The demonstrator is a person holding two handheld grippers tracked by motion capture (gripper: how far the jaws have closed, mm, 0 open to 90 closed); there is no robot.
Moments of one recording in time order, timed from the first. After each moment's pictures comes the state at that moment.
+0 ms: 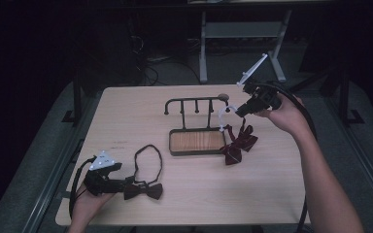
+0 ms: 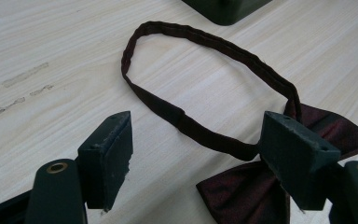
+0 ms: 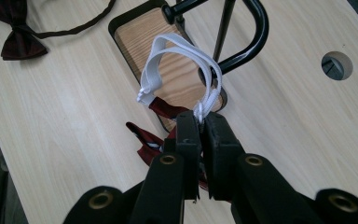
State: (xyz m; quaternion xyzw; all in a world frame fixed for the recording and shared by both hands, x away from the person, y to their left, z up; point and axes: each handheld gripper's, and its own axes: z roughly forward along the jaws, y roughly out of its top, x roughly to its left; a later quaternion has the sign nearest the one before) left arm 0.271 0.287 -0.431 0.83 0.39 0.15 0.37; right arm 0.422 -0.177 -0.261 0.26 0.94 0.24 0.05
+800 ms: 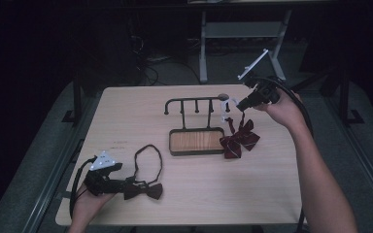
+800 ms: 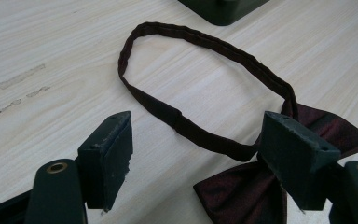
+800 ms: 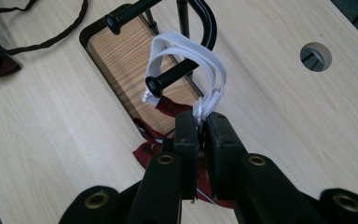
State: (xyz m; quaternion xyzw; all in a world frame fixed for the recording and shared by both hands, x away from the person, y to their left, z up) left arm 0.271 0.287 -0.431 0.83 0.39 0.15 0.37; right arm 0.445 -0.183 -0.267 0.30 0.92 0.24 0.06
